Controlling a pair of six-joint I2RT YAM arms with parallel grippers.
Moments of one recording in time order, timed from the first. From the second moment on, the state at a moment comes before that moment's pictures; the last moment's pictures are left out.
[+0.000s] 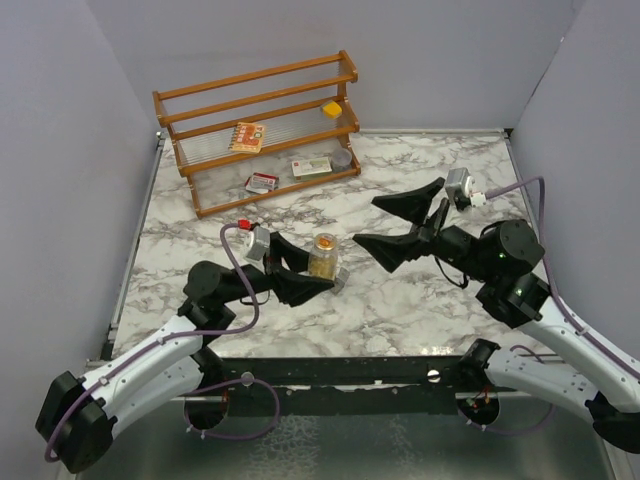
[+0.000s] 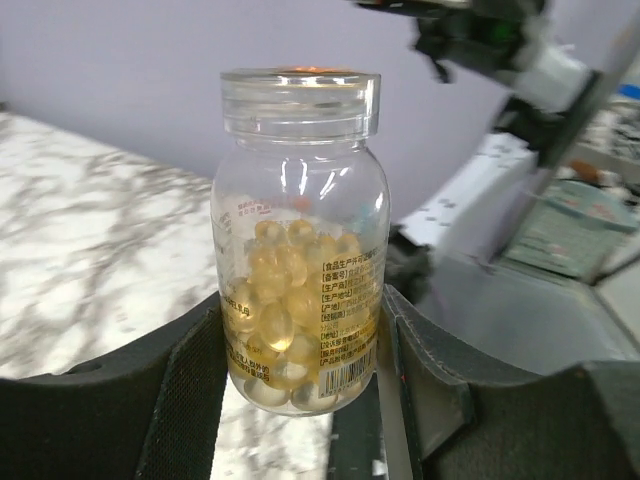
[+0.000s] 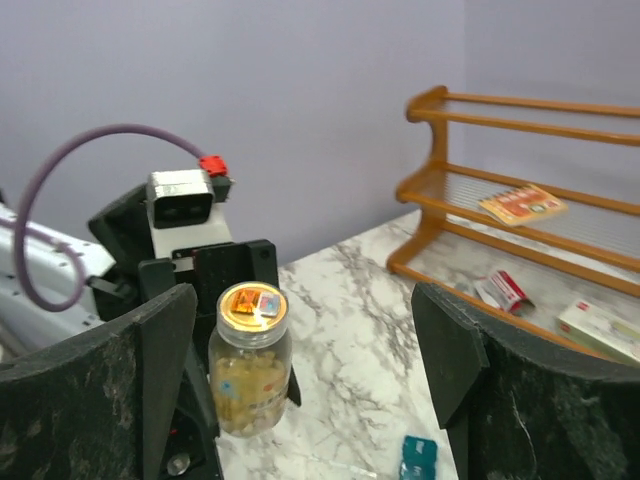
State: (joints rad) left arm -0.71 0.79 0.37 0.83 0.71 -0.61; right arm 0.82 0.81 0.91 0.21 -0.31 0.24
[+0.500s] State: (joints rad) left arm -0.75 0.82 0.43 0.37 0.26 -0.28; right arm 0.82 0.98 1.00 0.04 -0.15 0.21
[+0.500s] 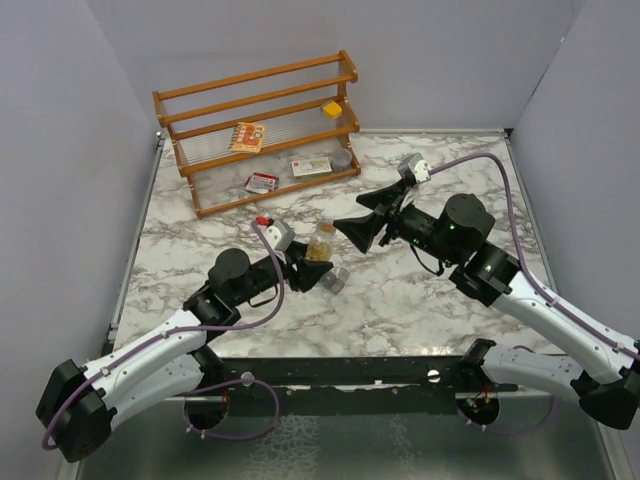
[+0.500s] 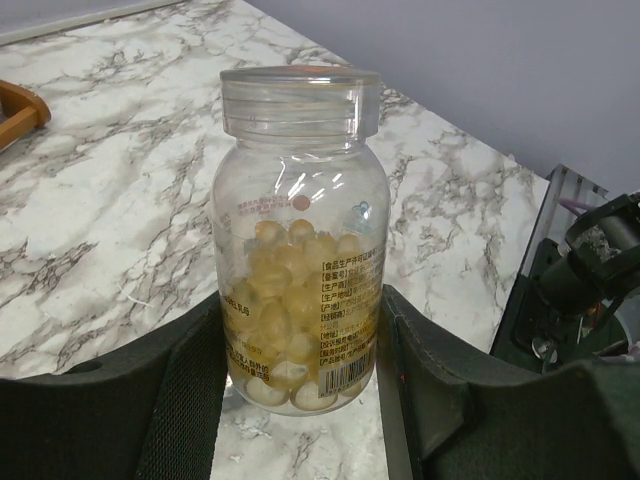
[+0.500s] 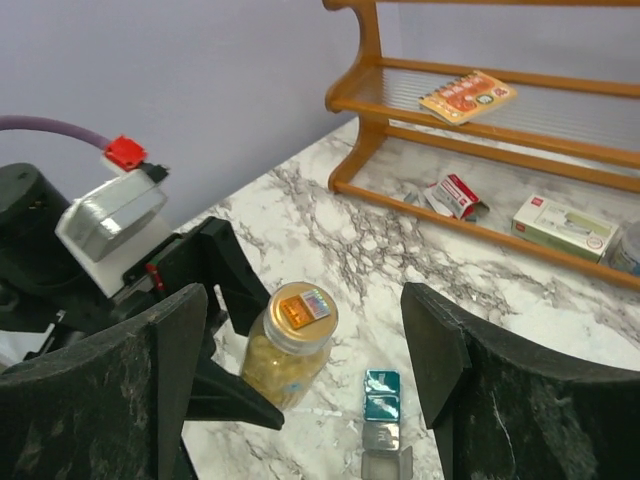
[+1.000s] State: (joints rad) left arm -0.91 0.85 0.46 0.34 0.16 -0.17; right arm 0.85 1.03 0.92 0.06 -0.14 0.27
